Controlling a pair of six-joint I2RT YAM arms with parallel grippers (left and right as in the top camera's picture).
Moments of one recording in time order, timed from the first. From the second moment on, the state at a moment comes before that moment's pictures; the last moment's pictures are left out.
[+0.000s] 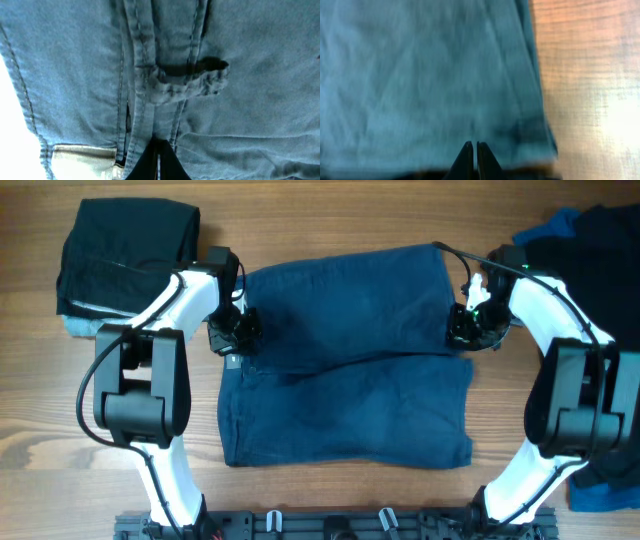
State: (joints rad) left arm -0.14 2.08 1.41 -0.98 0.26 -0.36; right arm -0.09 1.99 1.32 -0.90 -0.26 0.12
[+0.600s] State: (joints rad) left arm -0.13 2.15 1.43 -0.41 0.27 -0.36; right arm -0.09 2.04 1.32 -0.44 -0.16 0.10
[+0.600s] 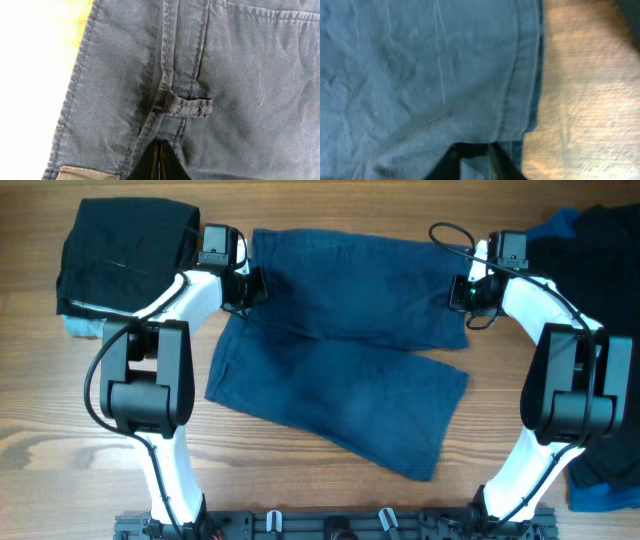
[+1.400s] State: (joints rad) left arm -0.28 1.95 1.45 -0.50 0.26 -0.18; right arm -0.10 2.00 1.67 -0.93 -0.16 0.10
